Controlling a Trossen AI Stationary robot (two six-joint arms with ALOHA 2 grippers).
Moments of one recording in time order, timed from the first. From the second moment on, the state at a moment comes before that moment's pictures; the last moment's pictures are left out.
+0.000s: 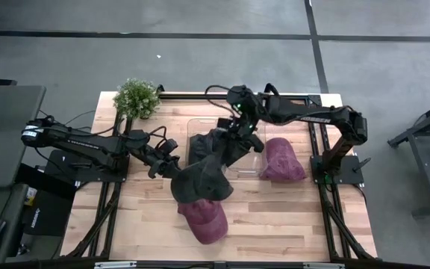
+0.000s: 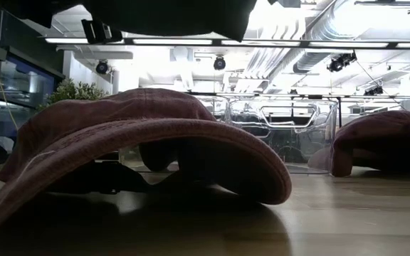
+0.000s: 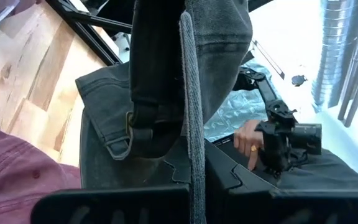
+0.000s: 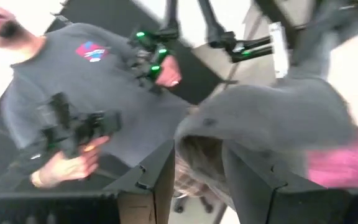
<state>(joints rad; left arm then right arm) -0.08 0.99 0.54 0.47 0.43 -1.08 -0.21 1.68 1.59 -0.42 -1.21 0.35</state>
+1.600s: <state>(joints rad) -0.08 0.98 0.42 0.56 -0.45 -1.25 -0.16 1.34 1.59 -0.99 -0.32 0.11</state>
